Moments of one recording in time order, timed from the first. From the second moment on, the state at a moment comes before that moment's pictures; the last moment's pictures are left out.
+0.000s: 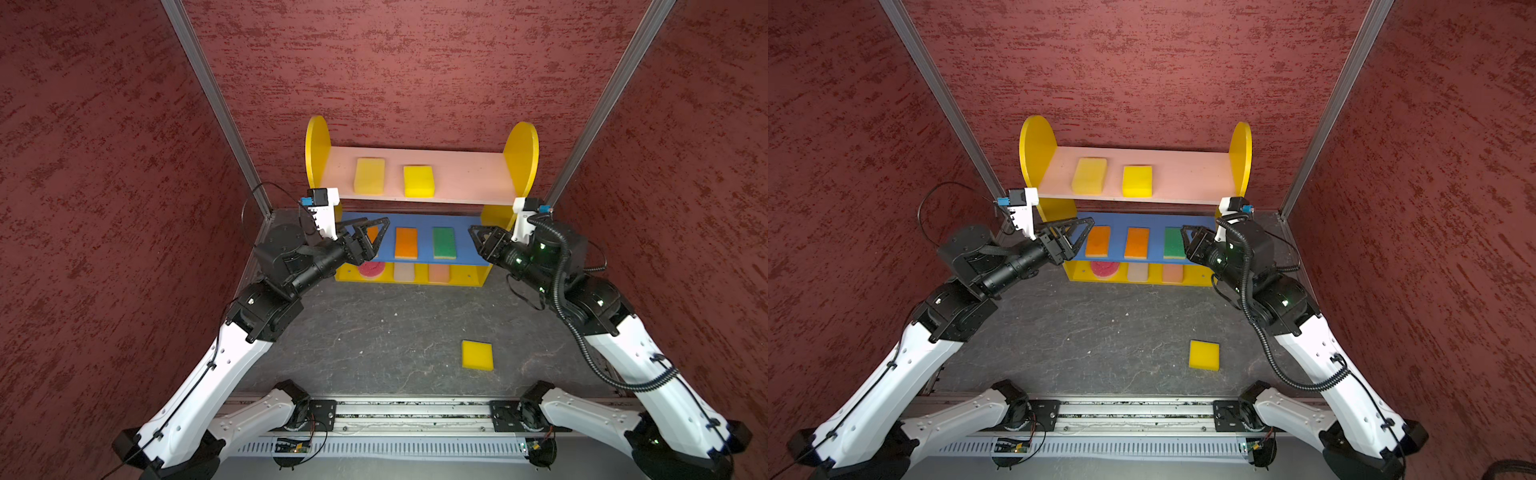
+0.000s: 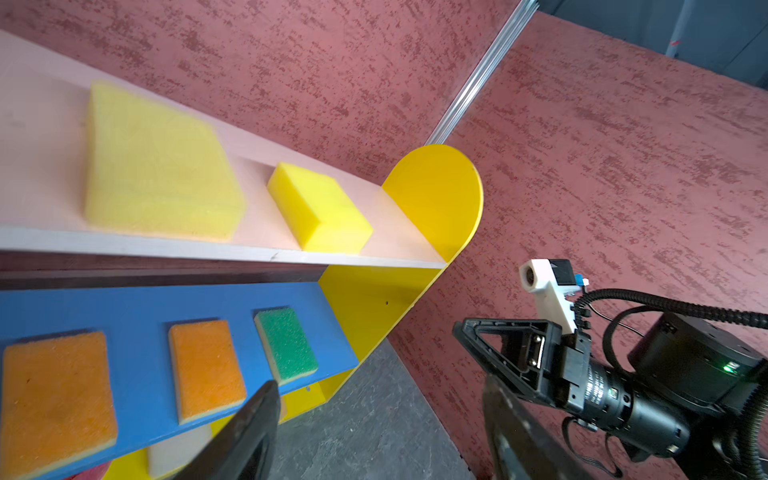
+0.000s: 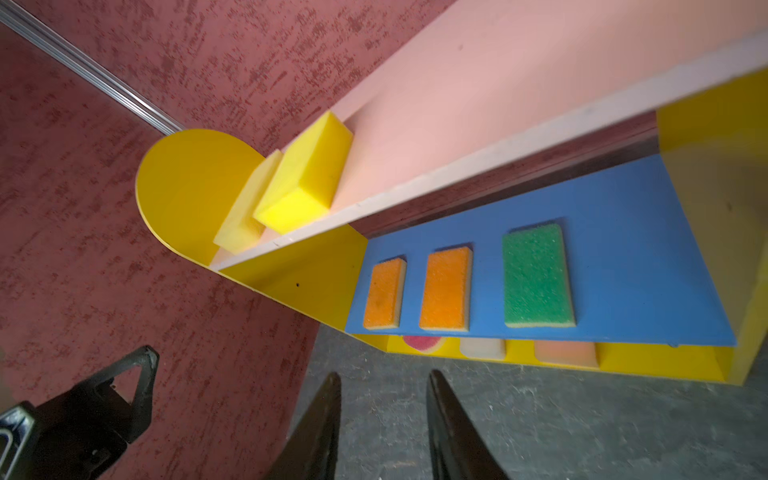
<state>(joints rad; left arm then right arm) -0.58 0.97 1.27 -0.31 0.15 -0.61 0.61 1.02 1.35 -0.61 0.09 0.79</state>
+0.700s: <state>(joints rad) -0.73 0.75 0.61 -0.42 0.11 -0.74 0.62 0.76 0.67 -0.98 0.20 1.06</state>
